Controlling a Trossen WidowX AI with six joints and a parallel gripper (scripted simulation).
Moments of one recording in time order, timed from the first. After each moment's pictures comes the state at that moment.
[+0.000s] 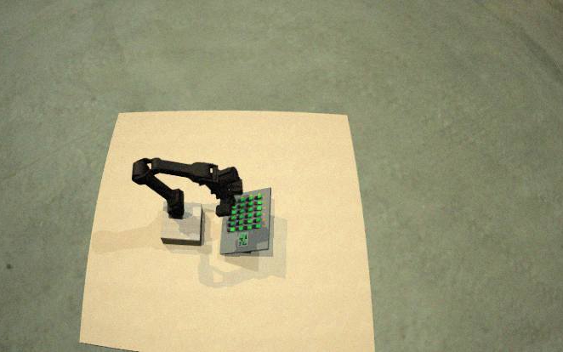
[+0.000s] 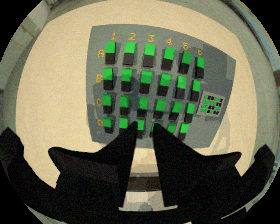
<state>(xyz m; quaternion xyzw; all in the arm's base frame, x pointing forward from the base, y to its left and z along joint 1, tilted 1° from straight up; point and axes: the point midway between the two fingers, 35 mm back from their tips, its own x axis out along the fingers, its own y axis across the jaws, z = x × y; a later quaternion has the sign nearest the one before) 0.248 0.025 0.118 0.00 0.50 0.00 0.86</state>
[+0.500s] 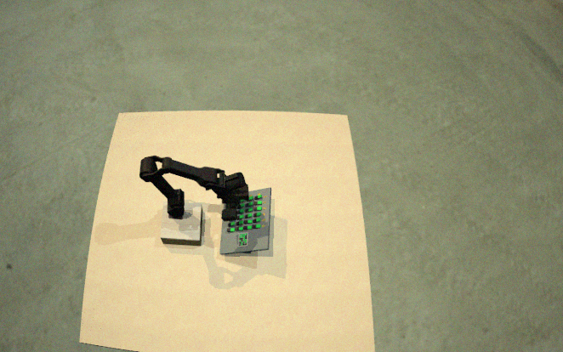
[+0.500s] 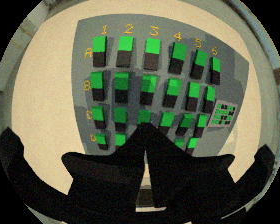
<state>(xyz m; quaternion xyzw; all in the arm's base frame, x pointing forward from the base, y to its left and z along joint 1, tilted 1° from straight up) 0.271 0.025 0.083 0.00 0.51 0.00 0.86</state>
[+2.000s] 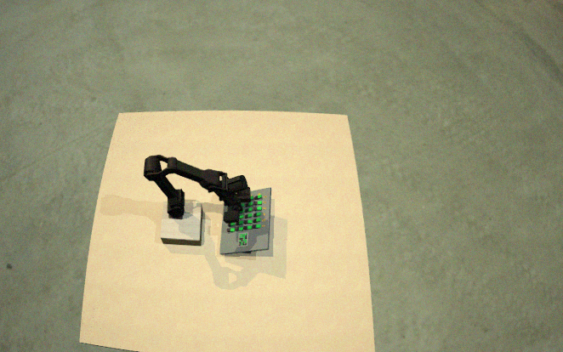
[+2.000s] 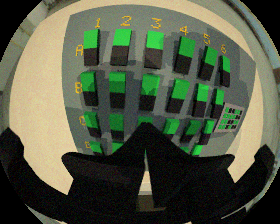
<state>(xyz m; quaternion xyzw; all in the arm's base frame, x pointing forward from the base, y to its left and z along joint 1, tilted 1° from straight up) 0.279 0.025 0.065 0.00 0.51 -0.01 0.86</state>
